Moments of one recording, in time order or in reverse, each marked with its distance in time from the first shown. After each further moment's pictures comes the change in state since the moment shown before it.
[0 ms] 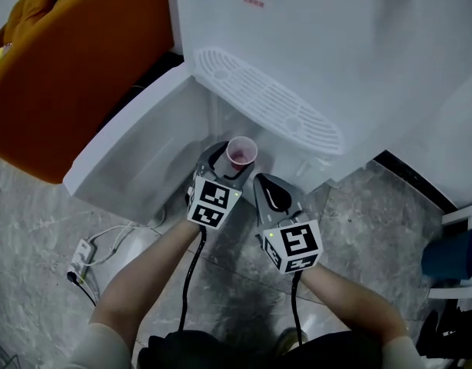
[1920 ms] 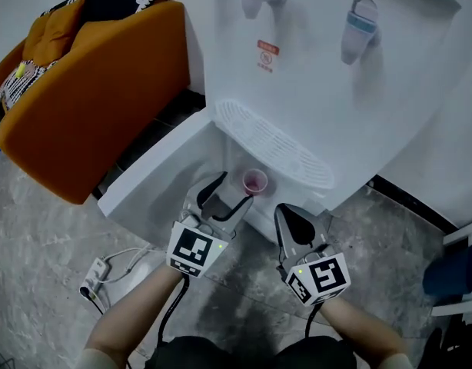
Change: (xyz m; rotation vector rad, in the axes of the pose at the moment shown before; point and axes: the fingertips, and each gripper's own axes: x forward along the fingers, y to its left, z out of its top) left arm -0.115 0.007 0.121 0.088 -0.237 -0.013; right arm -0.049 0.006 0.086 0.004 -0.141 0.032
